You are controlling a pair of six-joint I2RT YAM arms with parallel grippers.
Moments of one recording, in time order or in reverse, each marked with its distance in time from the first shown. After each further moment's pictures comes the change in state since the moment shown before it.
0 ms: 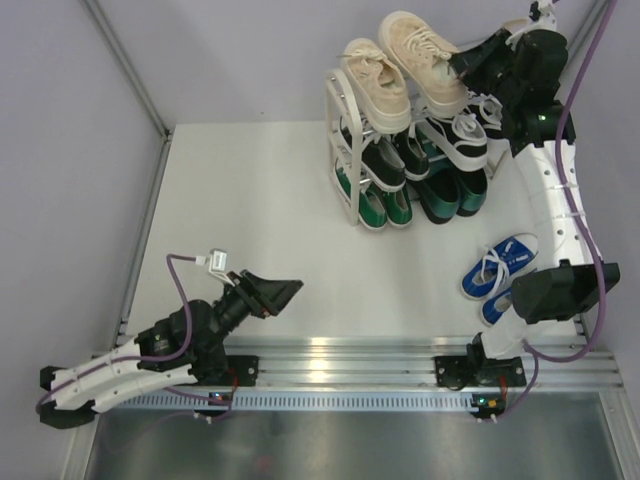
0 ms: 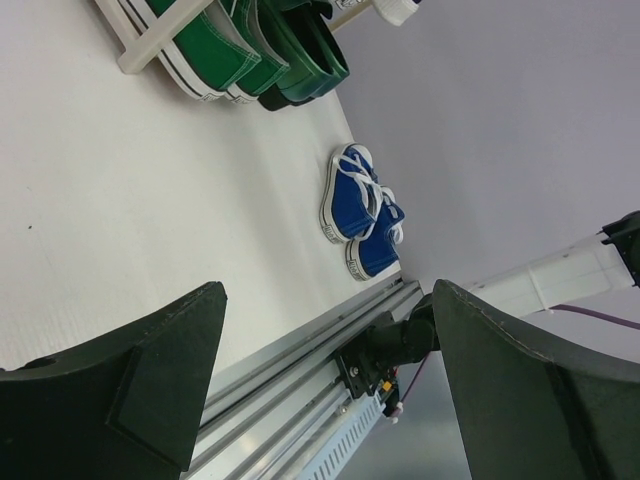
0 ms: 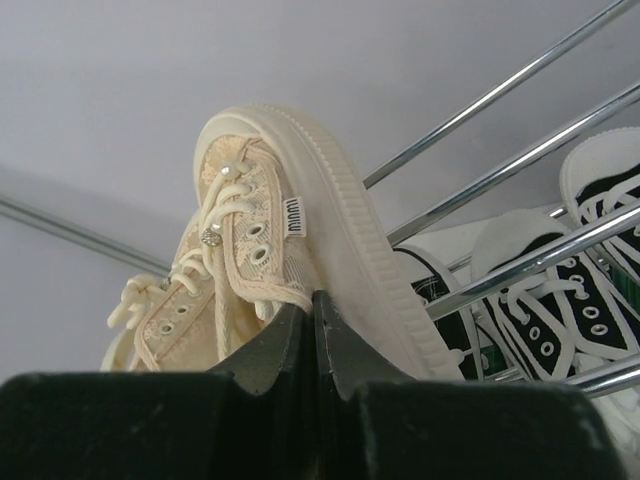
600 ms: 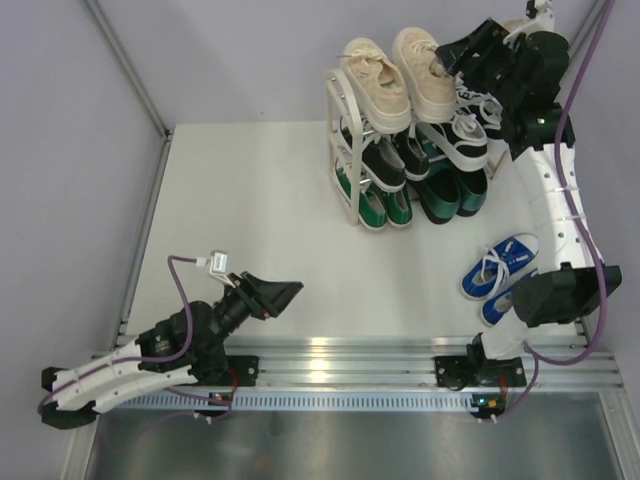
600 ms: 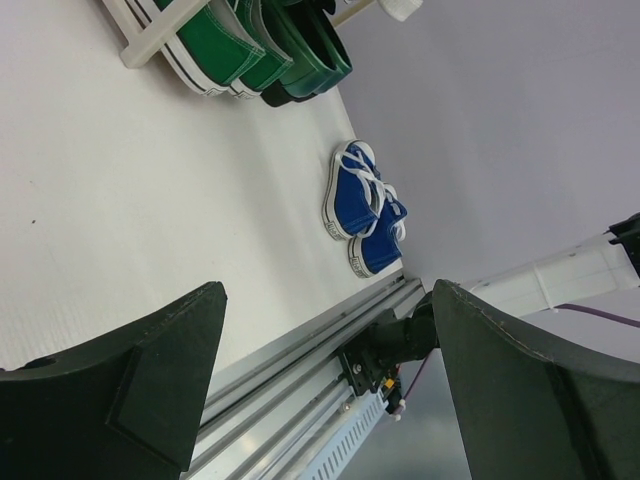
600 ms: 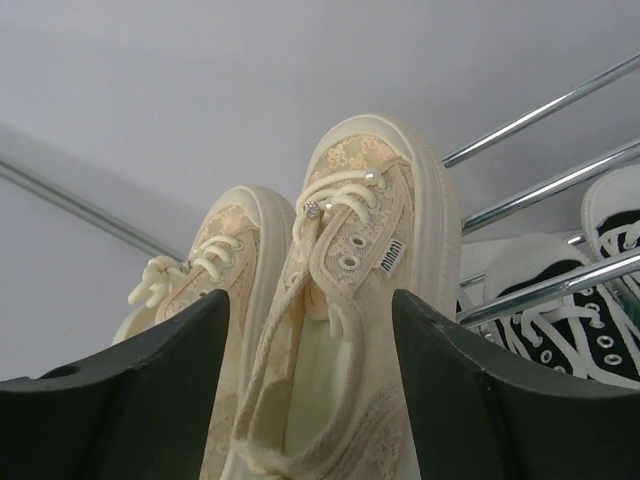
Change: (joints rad) left arm 0.000 -0.023 -0.023 -0.004 0.002 -0.003; right arm 0.004 -0.014 -0.039 0.080 -0.054 -0.034
